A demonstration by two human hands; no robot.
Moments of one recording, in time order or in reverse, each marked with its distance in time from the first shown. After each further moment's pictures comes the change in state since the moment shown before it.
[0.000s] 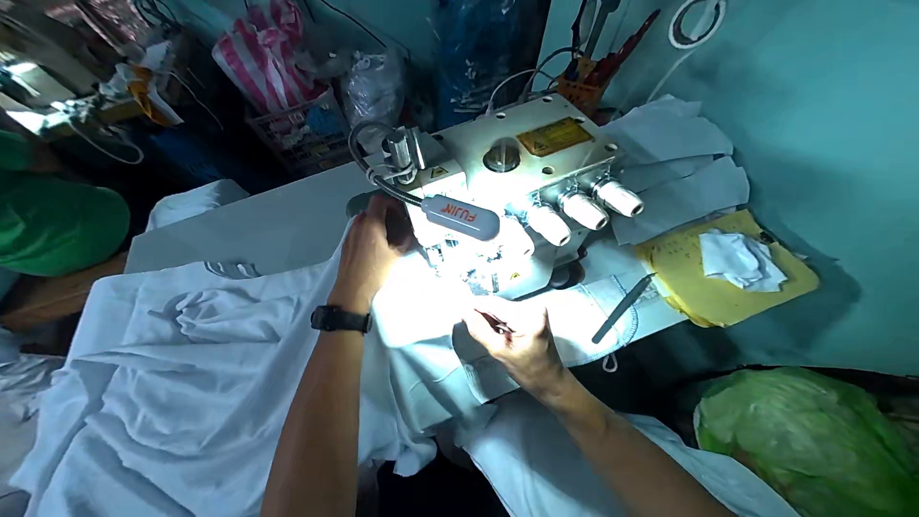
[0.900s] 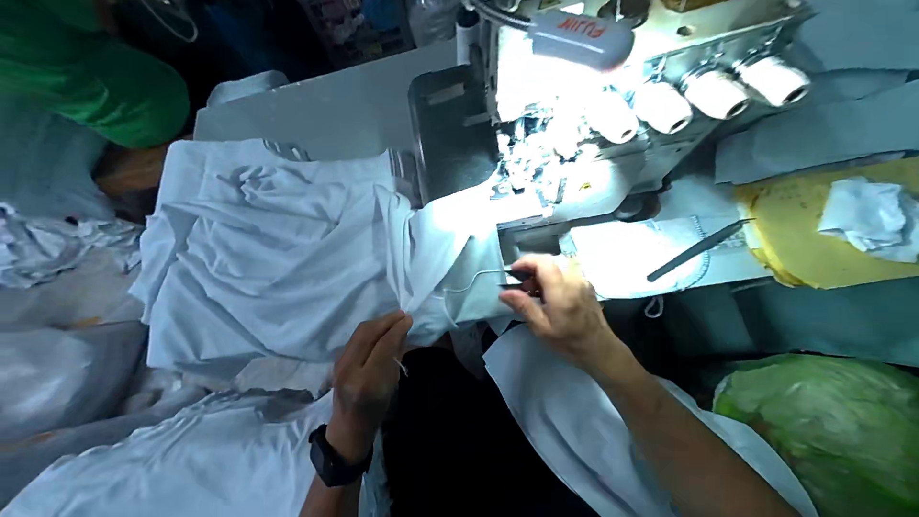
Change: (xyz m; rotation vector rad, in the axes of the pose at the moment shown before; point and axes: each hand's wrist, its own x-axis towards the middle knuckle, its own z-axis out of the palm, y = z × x) left_hand -0.277 -0.008 -0.006 0.101 0.345 0.195; right_hand -0.053 -0.015 -0.025 -0.190 -0.392 -0.095
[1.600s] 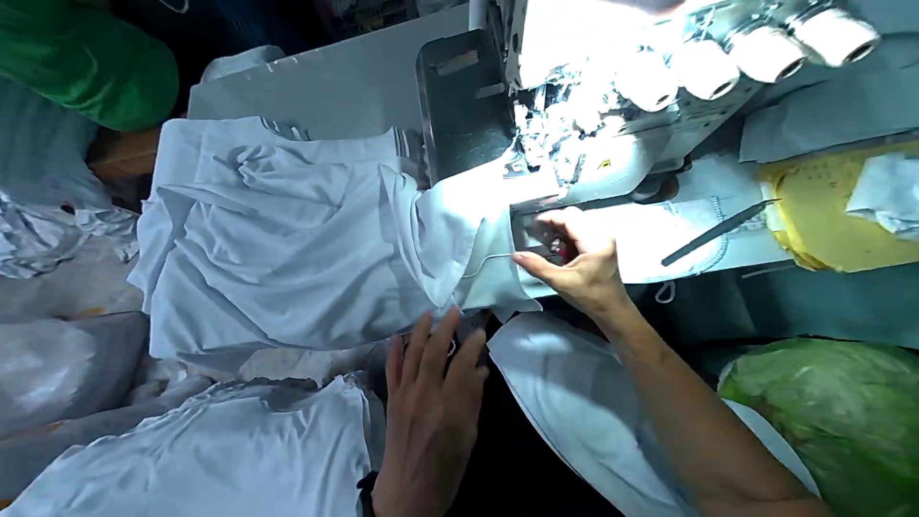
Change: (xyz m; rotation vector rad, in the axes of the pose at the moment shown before) left_hand 0.008 0.091 -0.010 0.111 -0.329 -0.203; right_hand 0.015 0.031 0.001 0.223 0.063 0.101
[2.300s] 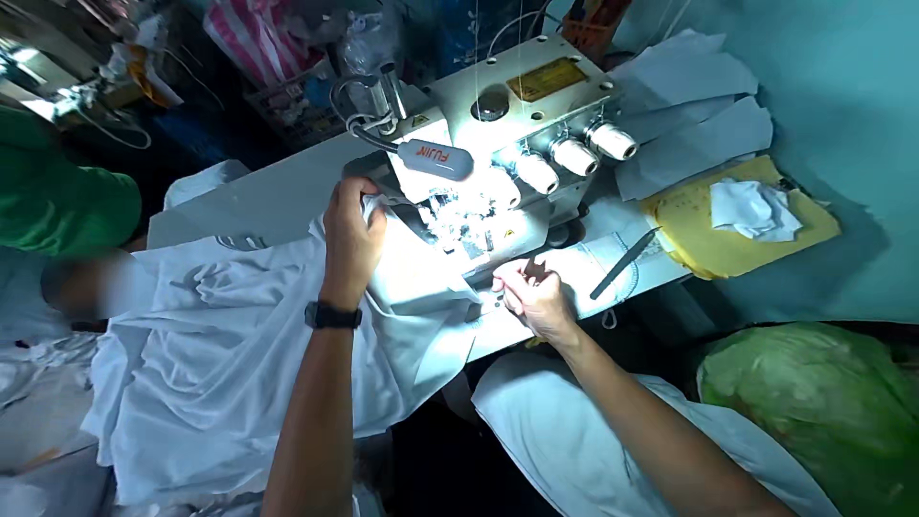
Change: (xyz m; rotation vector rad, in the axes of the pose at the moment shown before) left_hand 0.262 -0.080 0.032 -0.239 0.170 0.133; right_hand 0.006 0.036 0.004 0.793 0.323 0.491
